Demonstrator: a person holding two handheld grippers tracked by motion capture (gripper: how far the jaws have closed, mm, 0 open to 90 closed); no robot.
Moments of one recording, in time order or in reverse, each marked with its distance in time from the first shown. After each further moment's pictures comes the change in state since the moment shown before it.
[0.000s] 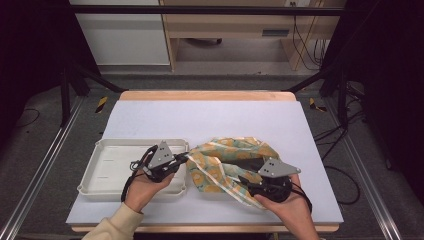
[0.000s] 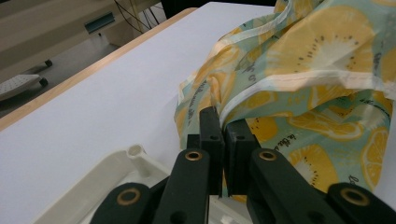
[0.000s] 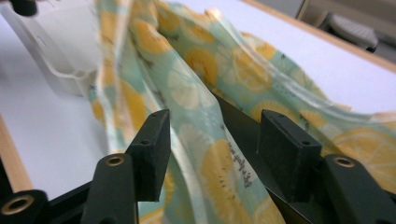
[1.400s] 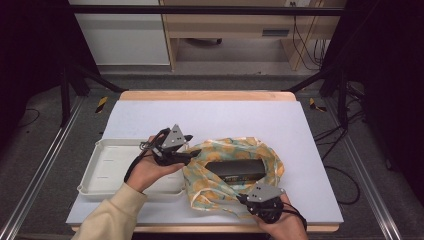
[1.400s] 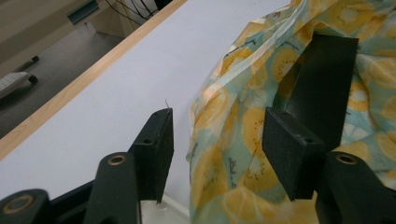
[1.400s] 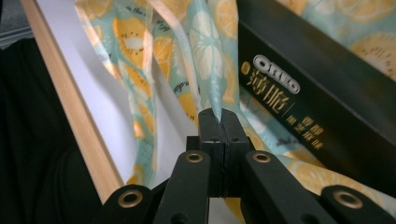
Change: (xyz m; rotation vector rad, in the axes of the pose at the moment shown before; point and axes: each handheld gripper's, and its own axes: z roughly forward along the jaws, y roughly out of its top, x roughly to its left) left arm 0.018 0.045 0.029 0.113 -0.049 0.068; right arm 0.040 -0.040 0.007 0.135 0.115 -0.105
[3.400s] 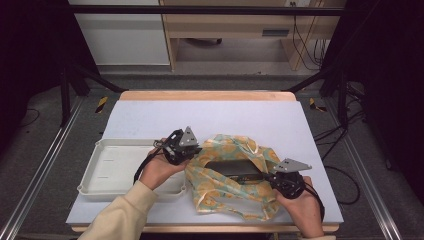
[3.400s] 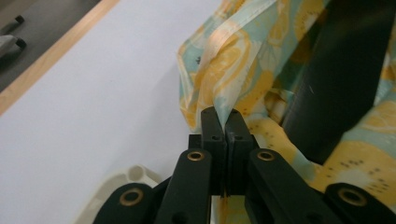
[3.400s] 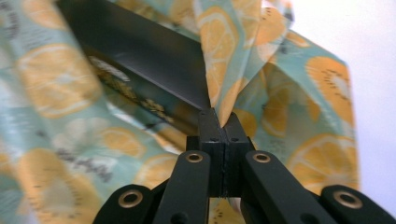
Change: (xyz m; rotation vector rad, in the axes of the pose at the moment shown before) left arm -0.001 0.004 0.026 0.170 0.006 0.011; right arm -0.073 -0.010 -0.019 0.028 -0.211 0.280
